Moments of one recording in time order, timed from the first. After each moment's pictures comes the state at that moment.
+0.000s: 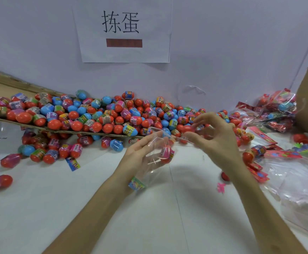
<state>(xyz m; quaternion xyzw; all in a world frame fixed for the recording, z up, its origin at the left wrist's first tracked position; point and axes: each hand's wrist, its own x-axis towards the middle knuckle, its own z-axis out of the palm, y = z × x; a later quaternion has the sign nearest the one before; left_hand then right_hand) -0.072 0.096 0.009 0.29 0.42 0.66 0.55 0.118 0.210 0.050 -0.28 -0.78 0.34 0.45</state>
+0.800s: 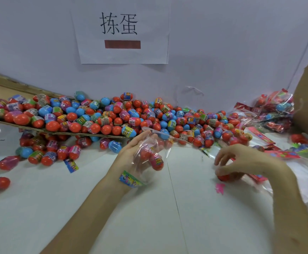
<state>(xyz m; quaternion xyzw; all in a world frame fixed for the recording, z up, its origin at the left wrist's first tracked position) -0.088 0.107 -0.010 0.19 0.43 0.71 0.53 0.198 0.259 0.047 -0.46 -0.82 0.35 -0.01</state>
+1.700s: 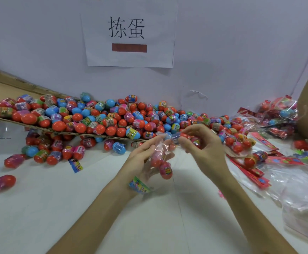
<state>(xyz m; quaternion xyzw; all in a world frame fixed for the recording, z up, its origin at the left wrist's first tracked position) -0.074 0.100 -0.001 0.26 0.47 0.66 0.53 0.093 0.192 0.035 -0.23 -0.77 0.38 0.46</state>
